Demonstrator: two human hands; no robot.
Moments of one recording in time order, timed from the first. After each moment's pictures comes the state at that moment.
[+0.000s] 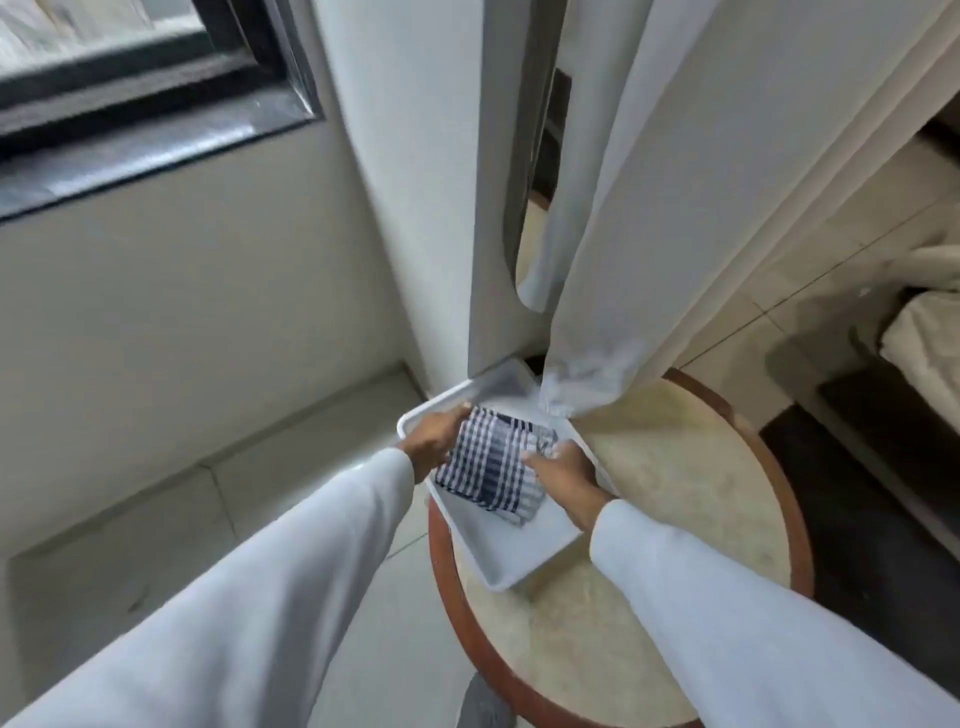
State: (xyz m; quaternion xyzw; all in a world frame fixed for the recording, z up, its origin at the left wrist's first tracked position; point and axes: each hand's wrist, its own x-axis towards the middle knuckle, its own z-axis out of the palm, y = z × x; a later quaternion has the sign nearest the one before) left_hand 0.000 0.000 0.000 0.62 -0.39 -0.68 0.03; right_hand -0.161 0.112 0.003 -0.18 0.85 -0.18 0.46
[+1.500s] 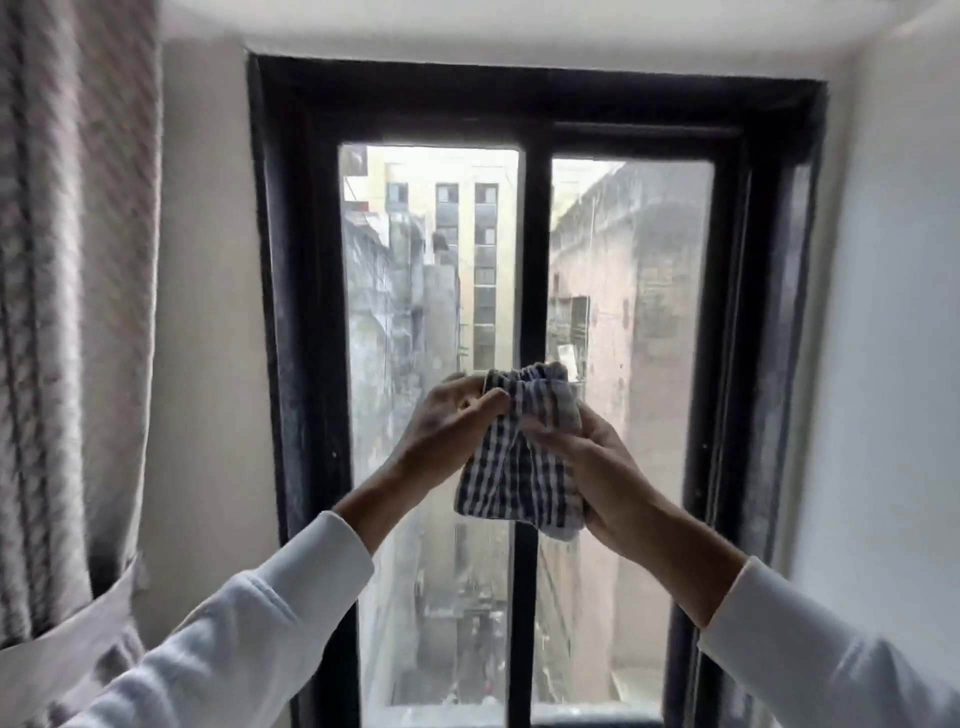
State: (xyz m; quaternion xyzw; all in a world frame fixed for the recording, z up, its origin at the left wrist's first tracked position) left_hand 0.438 -0.132 0.848 0.44 -0.70 -0.20 0.53; right_hand 0.250 -0.152 0.817 -0.61 0.21 -0.53 0.55
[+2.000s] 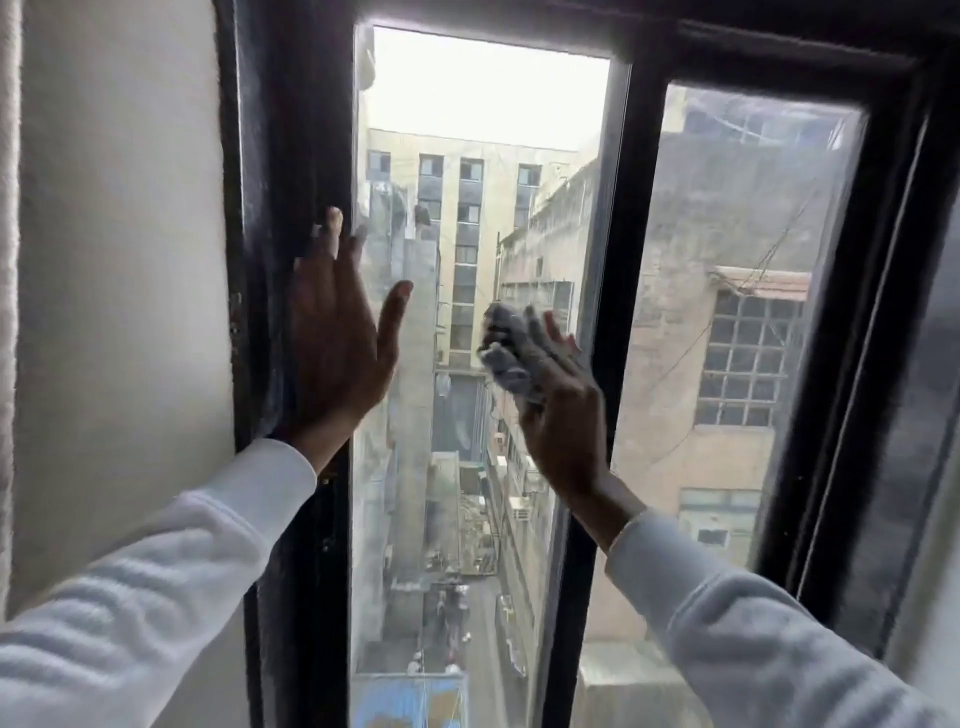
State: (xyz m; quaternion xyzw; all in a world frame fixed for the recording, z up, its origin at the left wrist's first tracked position) left_hand 0.605 -0.314 0.876 0.48 -0.53 0.37 0.60; right_hand 0.378 -0.333 0.823 -0.71 0.31 -0.61 -0.17
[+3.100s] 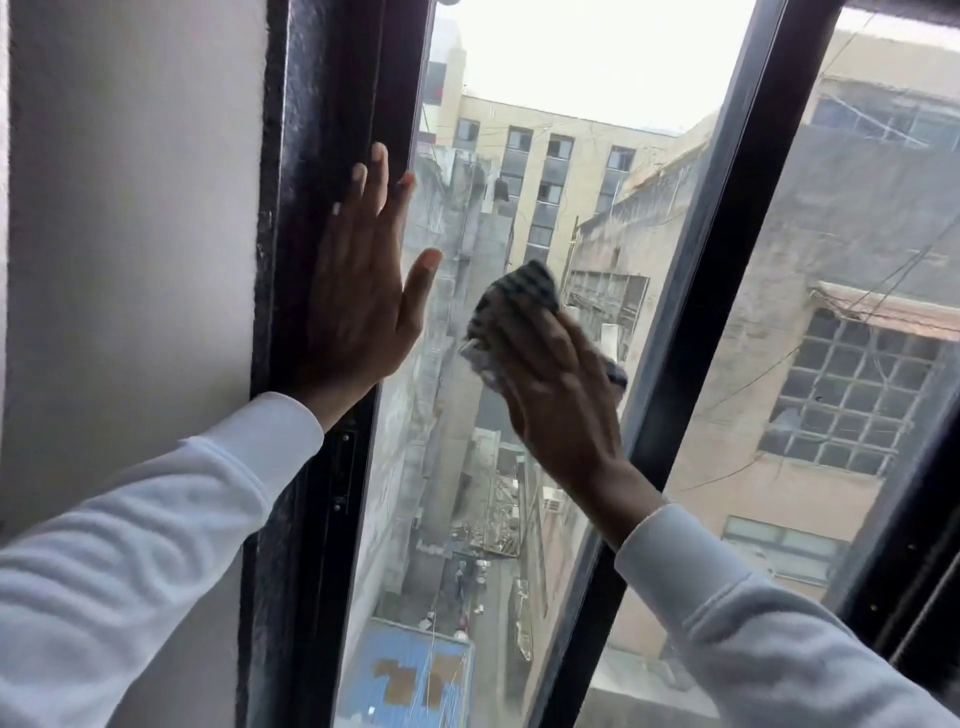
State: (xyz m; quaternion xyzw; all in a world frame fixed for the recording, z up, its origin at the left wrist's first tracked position) left_hand 0.629 -0.339 0.856 0.48 -0.51 0.45 0.55; right_hand 0.403 -0.382 0.819 -0.76 0.21 -0.44 -0.43
